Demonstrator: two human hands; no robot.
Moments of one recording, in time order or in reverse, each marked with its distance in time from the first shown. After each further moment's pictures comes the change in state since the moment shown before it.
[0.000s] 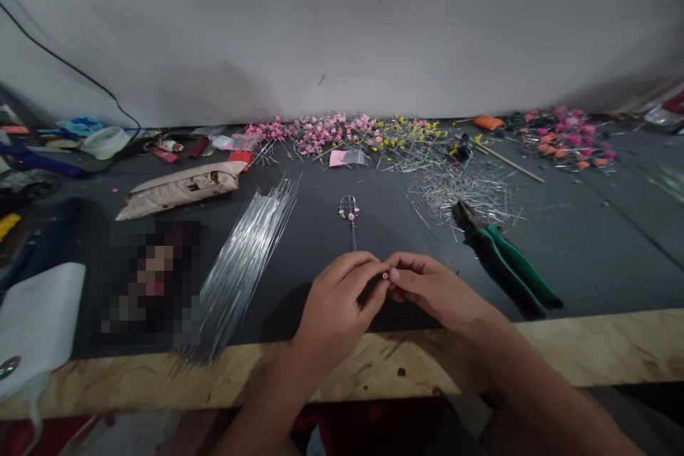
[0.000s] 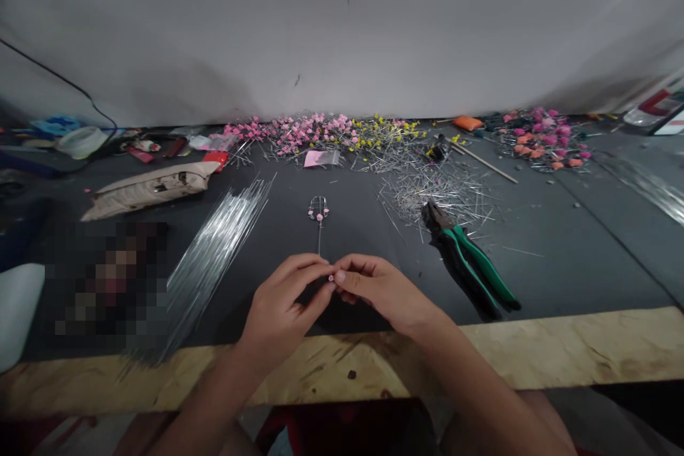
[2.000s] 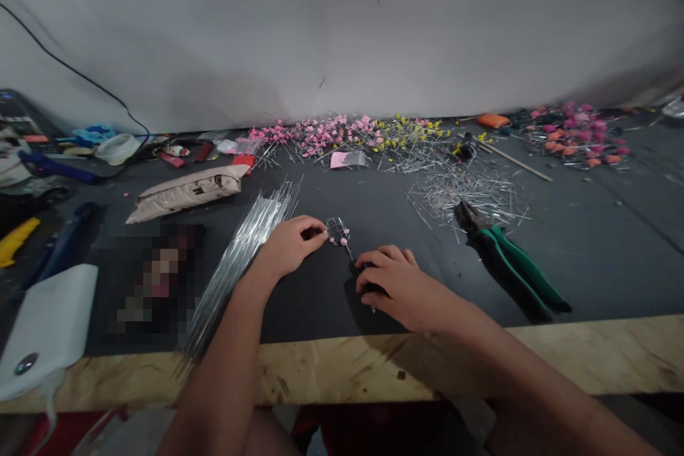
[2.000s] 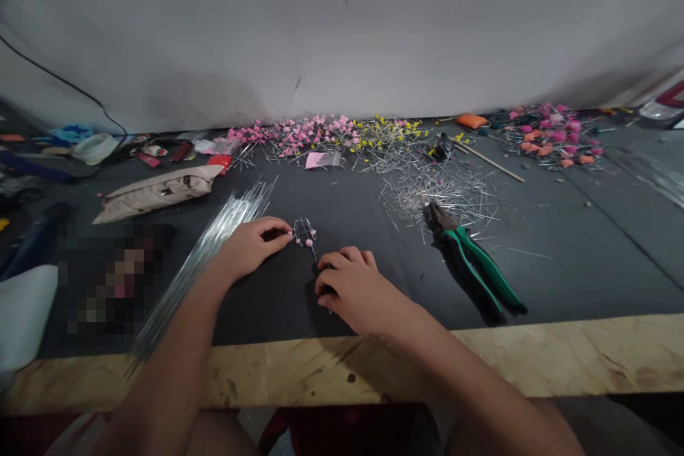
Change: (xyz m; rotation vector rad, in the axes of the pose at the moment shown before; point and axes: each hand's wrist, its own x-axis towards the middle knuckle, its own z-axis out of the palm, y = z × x) left_hand 0.049 -0.087 -0.045 0.140 -0.219 -0.284; right_hand 0.012 -0.006 0.012 -1.370 -0.099 -0.322
